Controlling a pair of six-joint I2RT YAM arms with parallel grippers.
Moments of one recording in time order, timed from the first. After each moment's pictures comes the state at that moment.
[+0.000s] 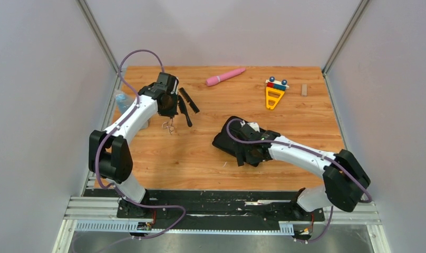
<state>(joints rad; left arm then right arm) -0.30 1.65 1.39 -0.77 -0.13 -0.22 0.84 1.45 0.88 -0.72 0.25 0.56</state>
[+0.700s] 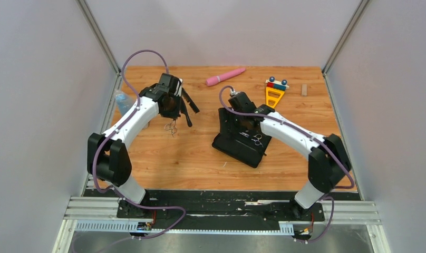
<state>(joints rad) -0.35 1.62 1.39 -0.80 -0.08 -0.19 0.68 1.57 1.22 -0.60 0.08 0.49</state>
